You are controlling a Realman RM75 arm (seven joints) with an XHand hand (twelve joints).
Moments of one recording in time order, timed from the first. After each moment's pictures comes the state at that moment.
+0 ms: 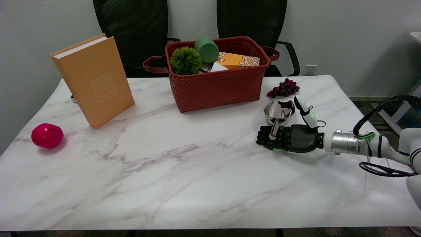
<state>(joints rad) 0.52 -0.77 -1.57 0.22 1.99 -1.41 0.75</state>
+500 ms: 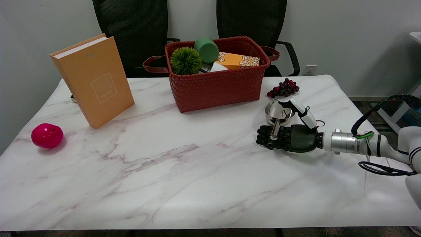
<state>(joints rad) 0.53 -0.77 -1.58 0.22 1.98 -1.39 0.75</state>
